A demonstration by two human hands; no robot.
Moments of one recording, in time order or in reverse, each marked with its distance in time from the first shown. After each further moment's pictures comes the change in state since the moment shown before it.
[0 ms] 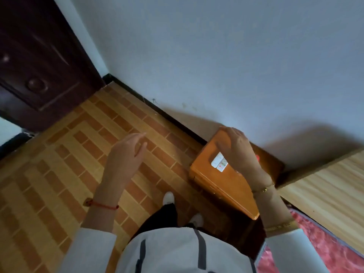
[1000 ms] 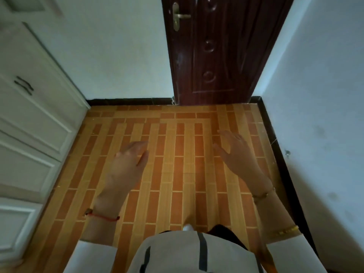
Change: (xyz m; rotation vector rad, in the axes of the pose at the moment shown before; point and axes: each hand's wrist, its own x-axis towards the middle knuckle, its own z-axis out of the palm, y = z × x) left_hand -0.122 -0.320 -0.187 0.064 0.484 -0.775; right_hand 0.108 -0.441 0.269 0.018 -0.510 -0.762
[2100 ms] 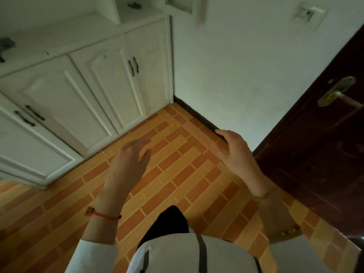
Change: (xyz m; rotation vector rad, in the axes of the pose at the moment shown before) left_hand 0.311 -0.165 -0.059 0.003 0.388 -0.665; right_hand 0.506 -0.247 0.129 -0.067 -0.429 -0.773
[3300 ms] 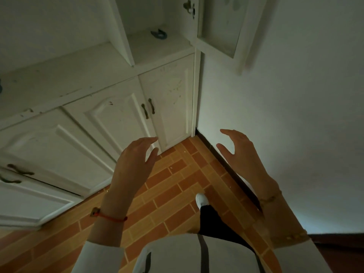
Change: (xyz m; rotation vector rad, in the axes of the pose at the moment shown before) left_hand 0.484 -0.051 0.016 0.066 0.090 -0.142; right_hand 0.539 0.029 0.029 0.101 -0.102 -0.059
